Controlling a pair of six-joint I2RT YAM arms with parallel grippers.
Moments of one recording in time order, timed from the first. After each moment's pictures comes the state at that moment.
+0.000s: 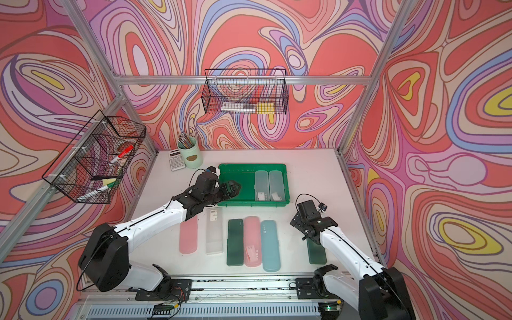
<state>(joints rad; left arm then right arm) -0.61 1.47 0.97 -0.13 0.01 -0.83 0.28 1.06 0.53 -0.58 0.17 0.89</state>
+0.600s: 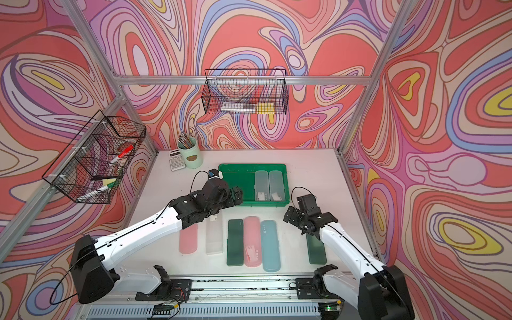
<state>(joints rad) -0.81 1.35 1.11 -0.50 -0.30 -0.84 0.28 1.04 0.62 -0.60 -0.01 0.70</state>
